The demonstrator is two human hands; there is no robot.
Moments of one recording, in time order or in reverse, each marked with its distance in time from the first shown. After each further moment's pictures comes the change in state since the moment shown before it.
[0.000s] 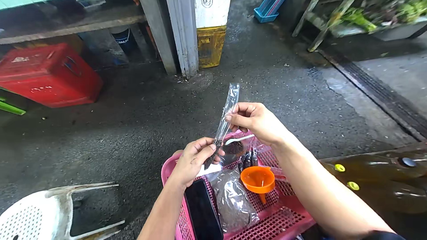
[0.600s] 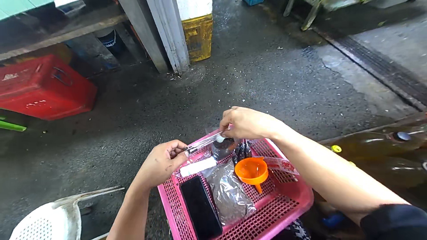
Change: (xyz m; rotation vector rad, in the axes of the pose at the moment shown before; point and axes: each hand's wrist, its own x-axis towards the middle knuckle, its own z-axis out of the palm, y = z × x) left_hand -0.016 0.046 -0.032 0.859 0.055 -0.182; right_hand 0.005 0.013 -0.025 -0.993 -0.434 0.056
